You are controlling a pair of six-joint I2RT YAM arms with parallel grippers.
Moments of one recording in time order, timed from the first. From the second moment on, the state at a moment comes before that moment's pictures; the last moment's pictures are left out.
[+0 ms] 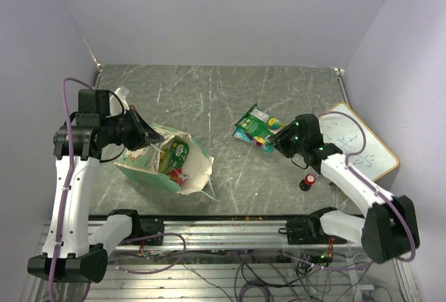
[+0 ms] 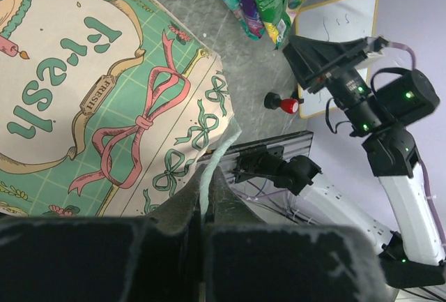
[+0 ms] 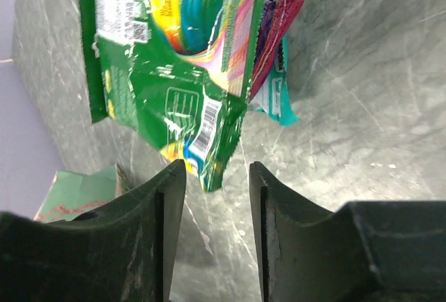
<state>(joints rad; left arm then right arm) -0.03 1.00 1.32 -1.15 0.56 -0.63 0.32 1.19 0.66 -0.23 0.00 1.12</state>
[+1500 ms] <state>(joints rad) -0.03 0.87 1.21 -1.17 0.66 -0.65 1.12 1.86 1.03 0.46 -0.33 -1.11</state>
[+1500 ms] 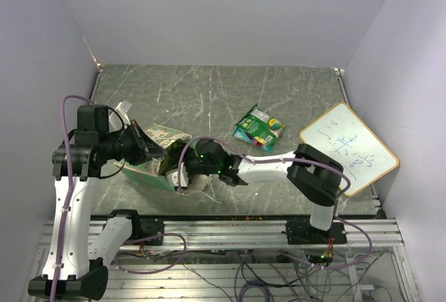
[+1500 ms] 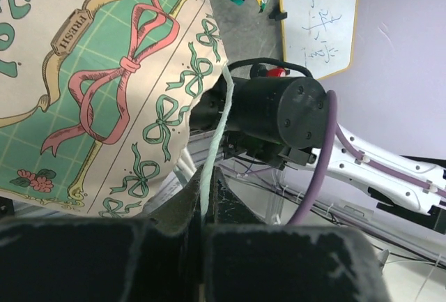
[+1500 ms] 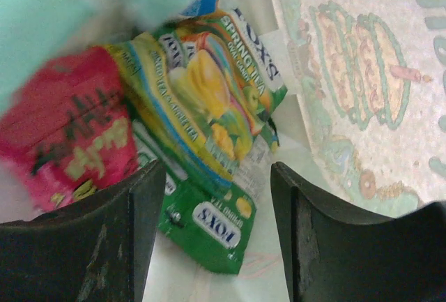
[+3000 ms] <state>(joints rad) -0.03 0.81 1.22 -1.17 0.57 -0.75 1.12 1.80 1.08 0.42 -0.30 -0.97</state>
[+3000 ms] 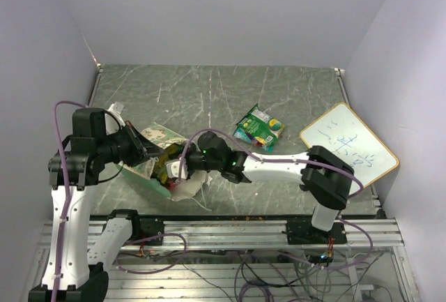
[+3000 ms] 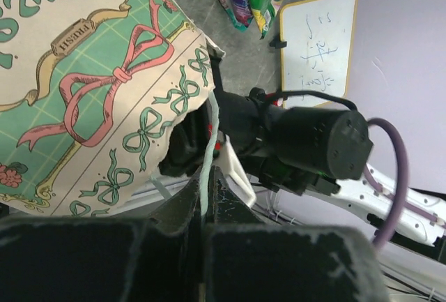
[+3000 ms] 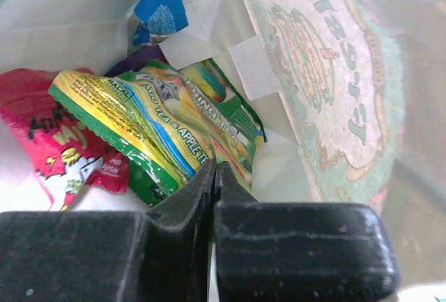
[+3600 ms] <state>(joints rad) -0.03 0.85 1.20 -1.08 0.64 -0.75 1.13 1.60 0.93 0.08 -0.39 -0.95</state>
